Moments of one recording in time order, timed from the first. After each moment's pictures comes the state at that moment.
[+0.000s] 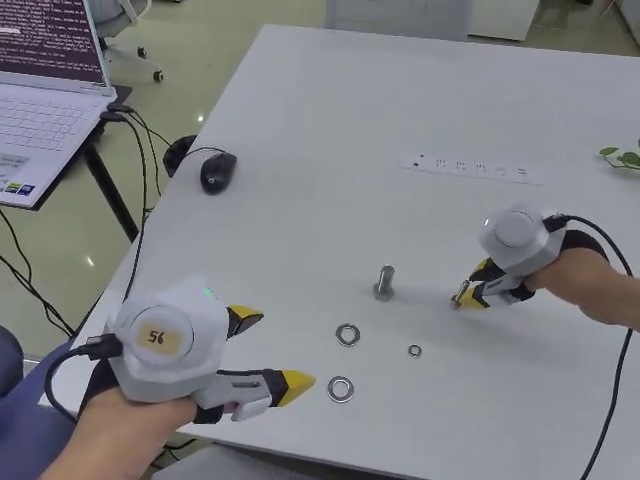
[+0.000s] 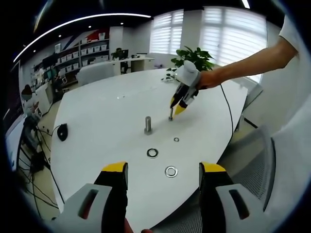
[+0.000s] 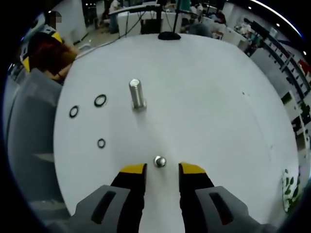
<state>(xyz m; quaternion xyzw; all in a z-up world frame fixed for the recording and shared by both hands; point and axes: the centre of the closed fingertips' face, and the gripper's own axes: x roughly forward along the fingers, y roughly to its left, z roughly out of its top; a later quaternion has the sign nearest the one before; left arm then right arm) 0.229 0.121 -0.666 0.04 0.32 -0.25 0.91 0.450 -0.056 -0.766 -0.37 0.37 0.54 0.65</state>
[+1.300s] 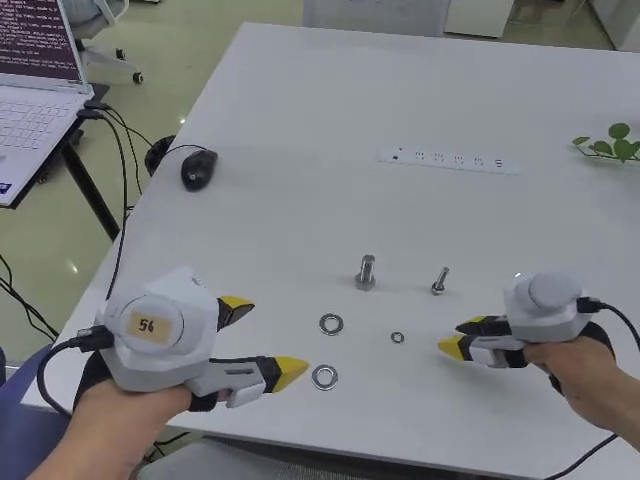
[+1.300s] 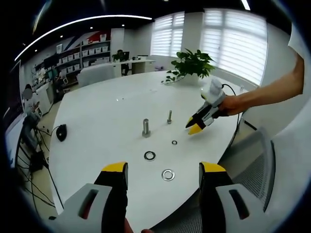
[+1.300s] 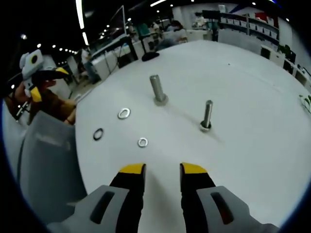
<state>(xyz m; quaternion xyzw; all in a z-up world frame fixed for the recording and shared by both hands) 0.229 0.111 -0.666 0.03 0.31 -0.25 0.92 0.360 -0.062 -0.794 -0.14 0.40 0.52 0.74</state>
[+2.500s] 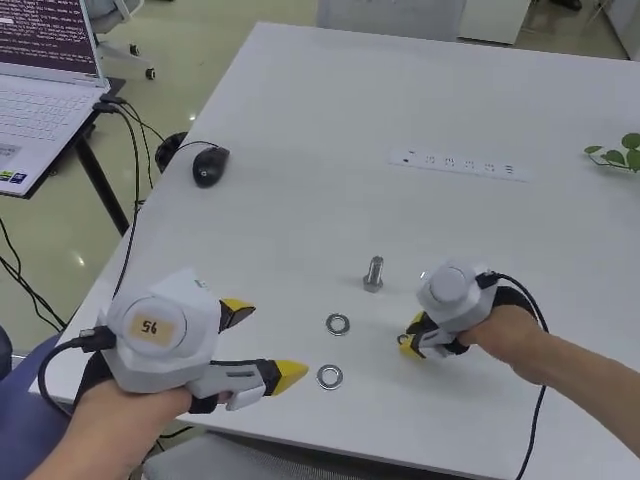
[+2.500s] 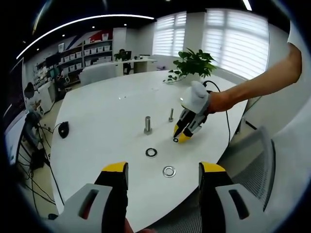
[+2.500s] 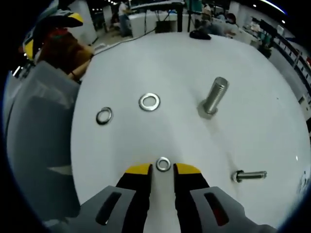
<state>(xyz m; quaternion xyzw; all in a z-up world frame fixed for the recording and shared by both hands) 0.222 0.117 -0.668 0.03 0.31 -0.24 0.92 0.353 -0.010 -0.824 -0.37 0.38 0.59 0.61</state>
